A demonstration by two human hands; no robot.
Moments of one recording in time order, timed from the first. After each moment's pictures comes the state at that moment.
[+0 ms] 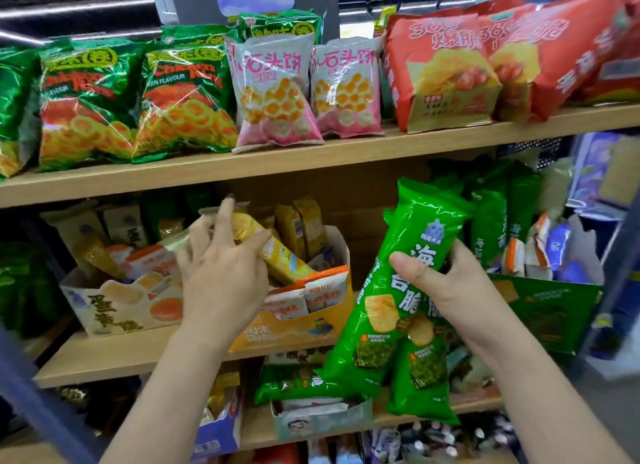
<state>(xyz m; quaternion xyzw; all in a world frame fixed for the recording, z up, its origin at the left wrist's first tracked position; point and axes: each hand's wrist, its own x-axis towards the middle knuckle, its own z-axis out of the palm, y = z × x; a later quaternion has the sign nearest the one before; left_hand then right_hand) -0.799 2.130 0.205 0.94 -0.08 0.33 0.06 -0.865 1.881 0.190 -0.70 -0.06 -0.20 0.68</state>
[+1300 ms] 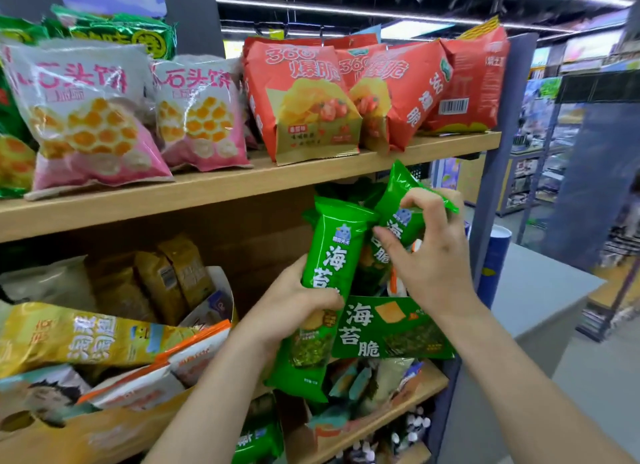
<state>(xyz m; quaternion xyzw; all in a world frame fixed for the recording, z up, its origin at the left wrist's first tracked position) -0.776 1.950 0.204 0.73 -0.28 -0.23 0.58 -0.844 1.765 0.206 -0.79 0.03 -0.58 0.19</state>
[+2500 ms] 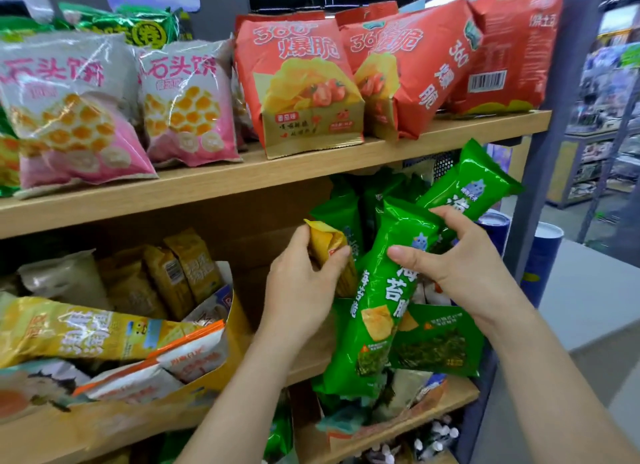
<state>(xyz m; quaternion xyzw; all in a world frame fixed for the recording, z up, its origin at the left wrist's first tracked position) -0.772 1.911 0.199 0.81 -0.26 0.13 0.51 -0.846 1.729 0.201 -0.75 0.06 -0.29 0.60</state>
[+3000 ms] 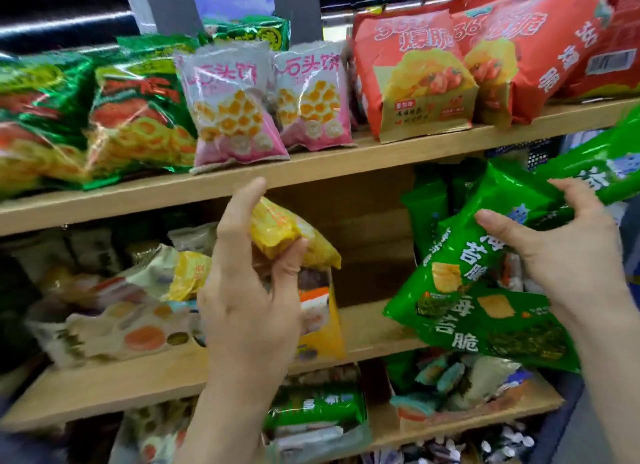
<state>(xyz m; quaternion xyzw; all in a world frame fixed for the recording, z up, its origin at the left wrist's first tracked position) -0.840 2.055 0.225 0.74 -0.25 0.47 0.41 -0.850 1.776 0.212 -0.71 0.10 -0.45 0.54</state>
